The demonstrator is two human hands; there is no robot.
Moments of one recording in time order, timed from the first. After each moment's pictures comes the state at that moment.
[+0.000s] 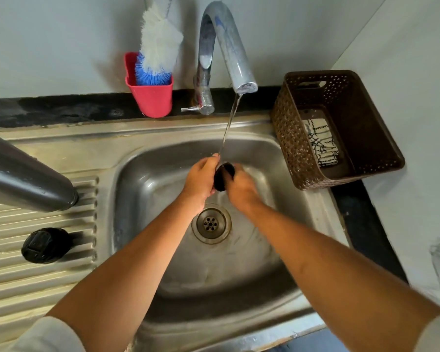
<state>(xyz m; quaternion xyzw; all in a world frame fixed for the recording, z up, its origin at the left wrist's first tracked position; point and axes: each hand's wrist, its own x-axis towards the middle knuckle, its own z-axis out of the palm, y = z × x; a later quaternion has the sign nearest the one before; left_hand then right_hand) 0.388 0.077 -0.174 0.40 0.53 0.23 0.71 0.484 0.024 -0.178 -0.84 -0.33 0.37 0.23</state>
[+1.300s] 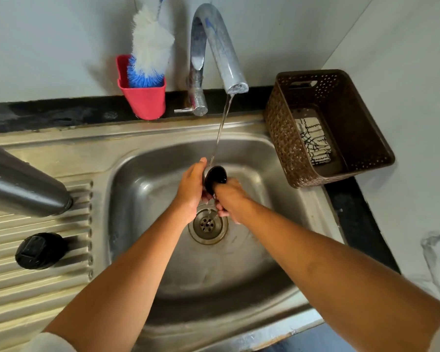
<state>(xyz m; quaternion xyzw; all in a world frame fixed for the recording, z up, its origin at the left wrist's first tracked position) 0.377 0.073 -0.192 0.36 0.52 0.22 0.74 0.467 0.021 -0.174 -0.77 -0.14 0.53 0.32</state>
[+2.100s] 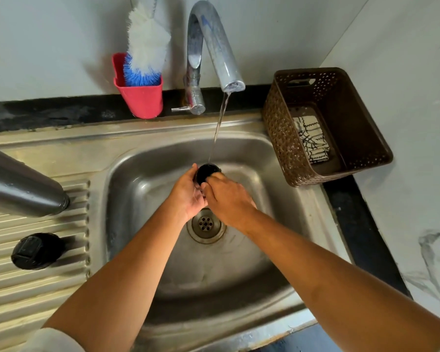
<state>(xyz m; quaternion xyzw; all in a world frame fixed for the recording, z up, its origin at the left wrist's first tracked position) 0.373 0.074 -0.192 0.10 0.50 0.19 0.84 0.466 0.002 -0.168 -0.77 -0.59 0.23 0.07</state>
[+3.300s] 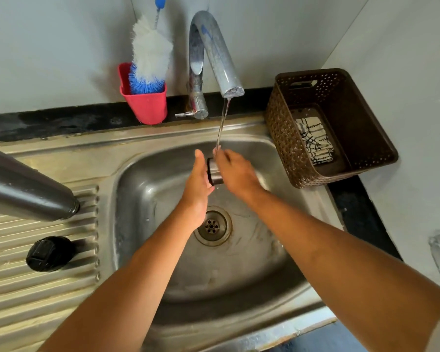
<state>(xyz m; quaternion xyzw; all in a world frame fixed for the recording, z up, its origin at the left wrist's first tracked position) 0.378 0.061 -0.157 0.37 0.46 0.23 0.77 0.491 0.045 -0.151 -0.82 -0.37 0.35 0.26</state>
